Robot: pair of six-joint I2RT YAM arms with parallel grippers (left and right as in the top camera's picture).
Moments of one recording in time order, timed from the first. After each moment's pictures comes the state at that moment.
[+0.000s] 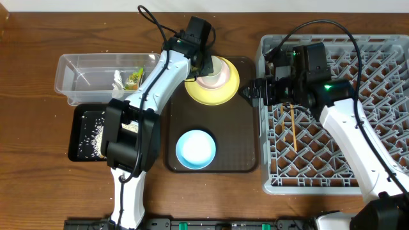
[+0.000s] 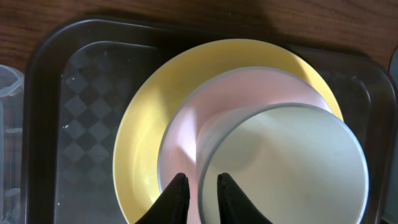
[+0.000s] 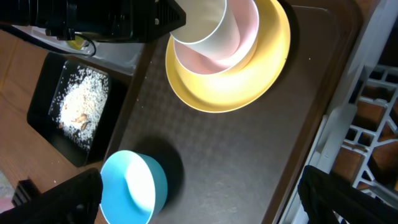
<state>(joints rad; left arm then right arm) -0.37 2.15 1.79 -0.80 -0.01 -0.52 0.24 1.53 1.25 -0.67 -0.51 0.16</state>
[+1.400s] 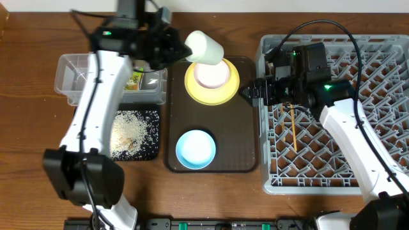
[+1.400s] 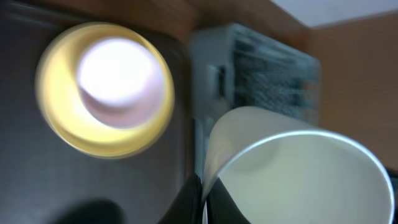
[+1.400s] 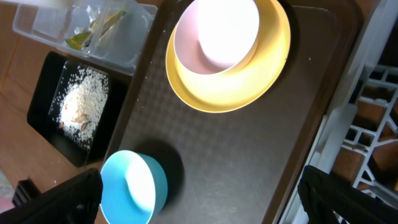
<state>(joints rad) -0.11 1.82 1.80 -0.98 0.72 -0.48 0.24 1.53 1.25 -0.67 -0.51 0.16</state>
